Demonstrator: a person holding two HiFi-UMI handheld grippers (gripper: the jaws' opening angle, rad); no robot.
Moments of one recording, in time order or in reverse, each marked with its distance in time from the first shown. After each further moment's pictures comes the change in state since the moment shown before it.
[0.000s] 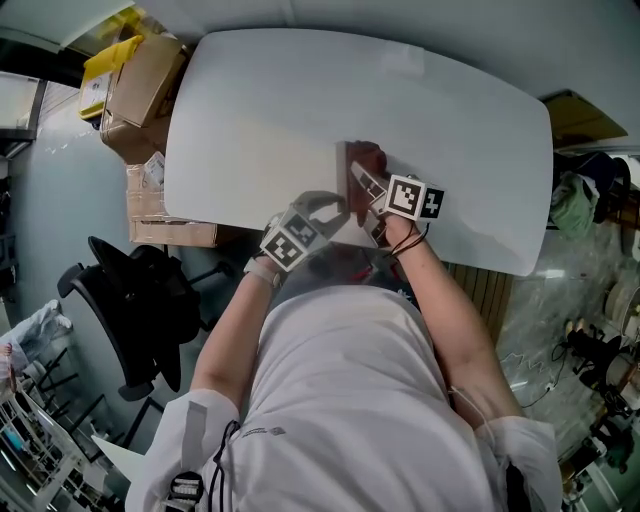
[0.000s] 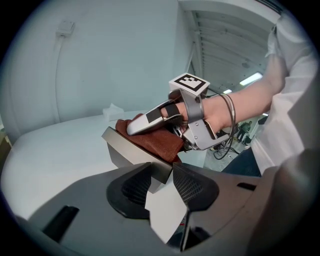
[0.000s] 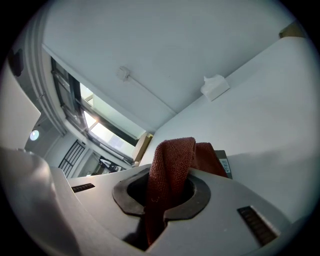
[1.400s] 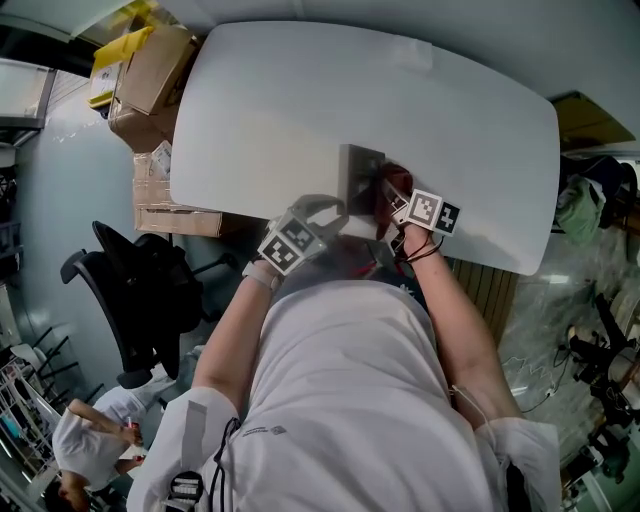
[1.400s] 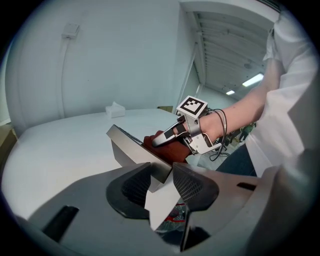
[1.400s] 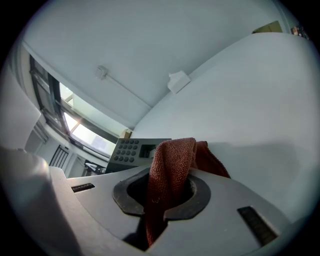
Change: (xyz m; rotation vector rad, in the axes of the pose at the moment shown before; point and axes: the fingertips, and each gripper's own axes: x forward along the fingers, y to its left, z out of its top) left arm -0.016 -0.017 -0.020 -0.027 -0.006 0.025; right arm -0.044 -0.079 -0.053 0.107 0.042 -0.185
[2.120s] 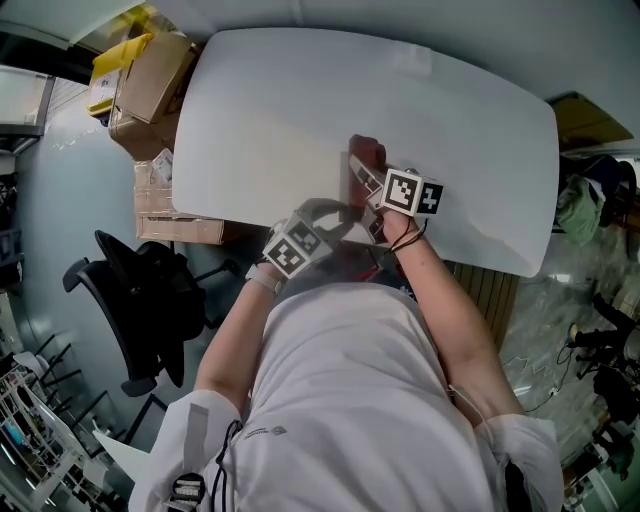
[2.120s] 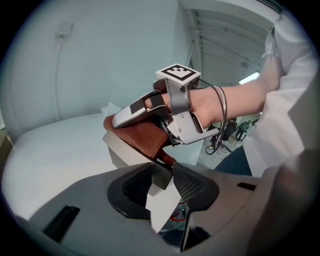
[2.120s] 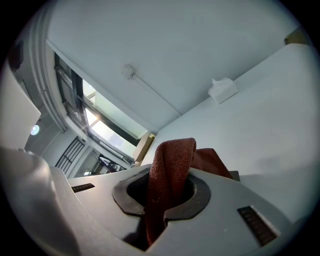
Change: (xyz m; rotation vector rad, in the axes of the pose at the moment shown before) left arm 0.002 -0.001 0.010 0.023 0.024 -0.038; right arm 0.031 0.117 0.049 -0.140 -0.060 0.189
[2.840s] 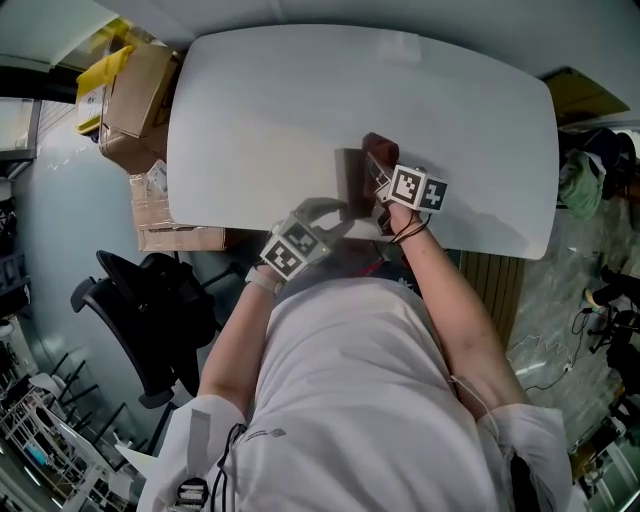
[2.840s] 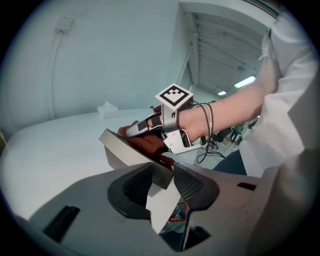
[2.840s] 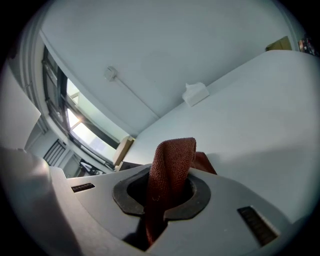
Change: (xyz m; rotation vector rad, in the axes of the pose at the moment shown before) left arm 0.000 -0.001 0.001 0.003 -0.014 -0.061; right arm -0.012 -0.073 -0.009 0.031 -0.053 -0.194
